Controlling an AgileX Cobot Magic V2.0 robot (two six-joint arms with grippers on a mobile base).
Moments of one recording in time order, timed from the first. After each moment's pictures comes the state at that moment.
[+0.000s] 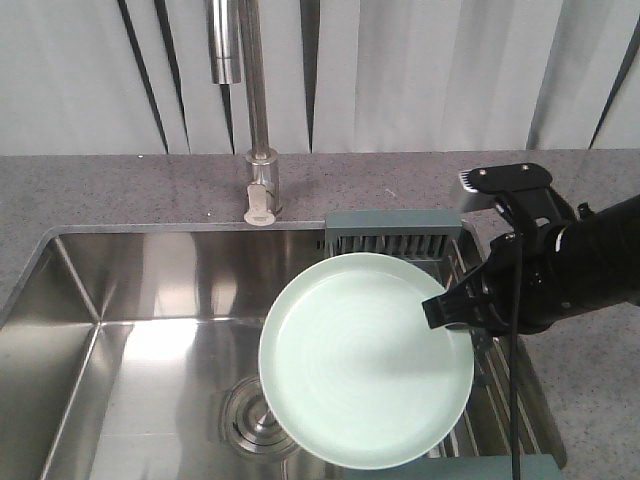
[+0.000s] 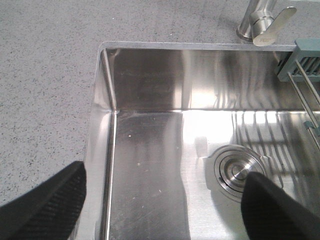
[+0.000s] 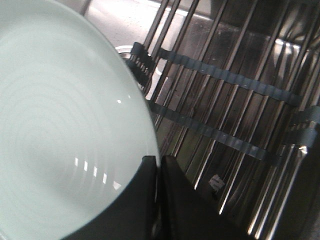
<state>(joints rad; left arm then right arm) -0.13 0.46 -0.68 0.00 0.90 -0.11 0.34 1.32 -1.01 0.35 0.86 -0.23</state>
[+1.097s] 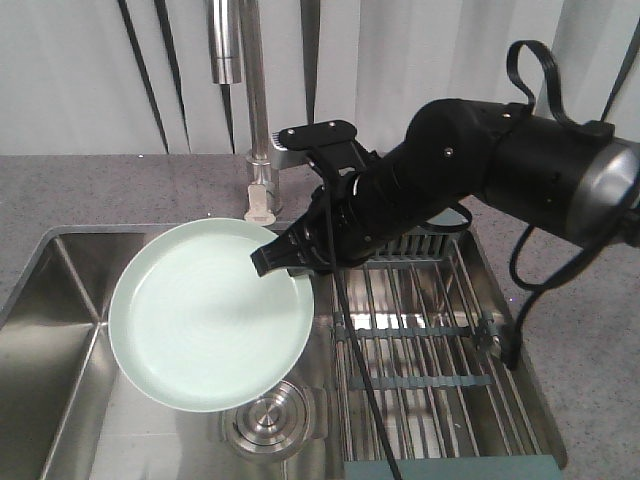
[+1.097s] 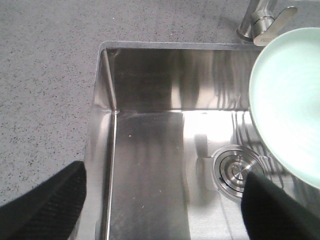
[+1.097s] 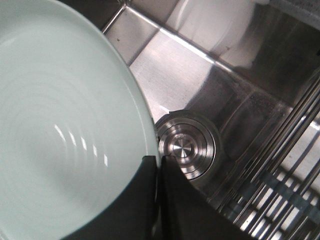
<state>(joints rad) -0.13 0.46 -0.68 0.00 0.90 -0.11 0.58 1.76 -1.50 0.34 0.82 -0.20</state>
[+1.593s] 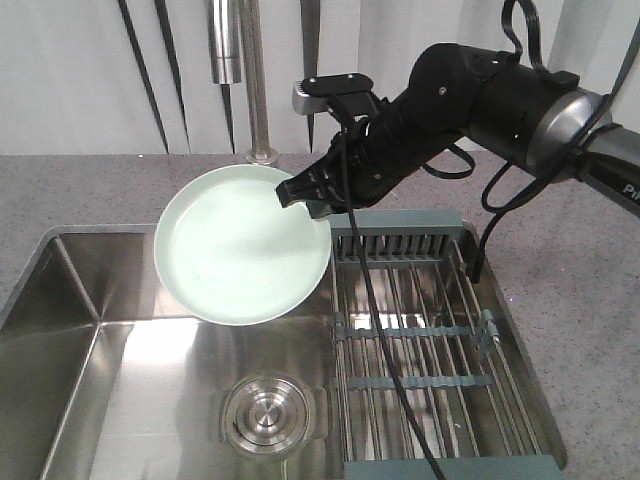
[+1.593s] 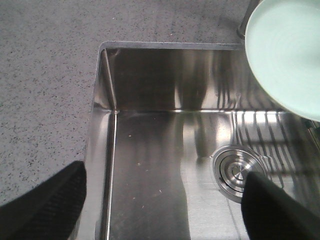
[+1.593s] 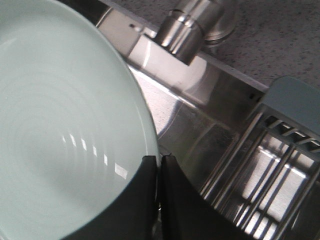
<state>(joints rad) -0.13 0.46 -0.68 0.00 0.90 -0.11 0.45 1.92 -1.76 0.32 0.91 -0.21</state>
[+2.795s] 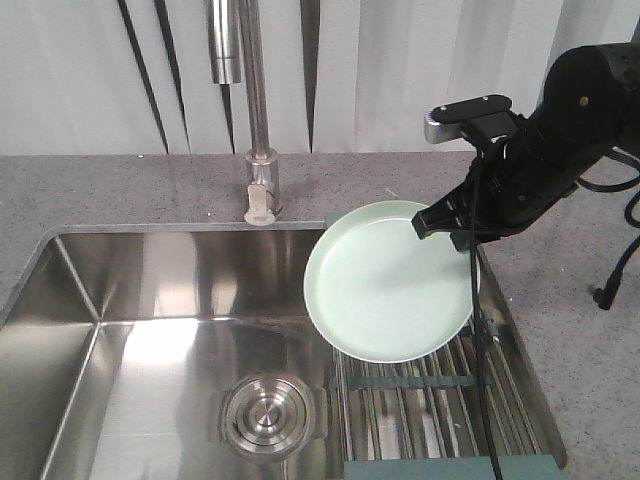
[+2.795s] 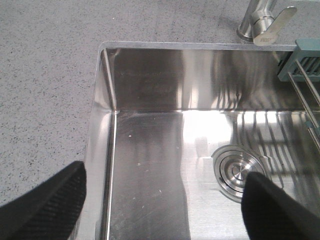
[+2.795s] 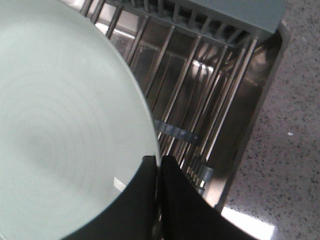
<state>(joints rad) -0.13 0.46 -0.68 0.00 0.90 -0.11 0.28 1.68 -1.48 0.04 1.07 -0.10</state>
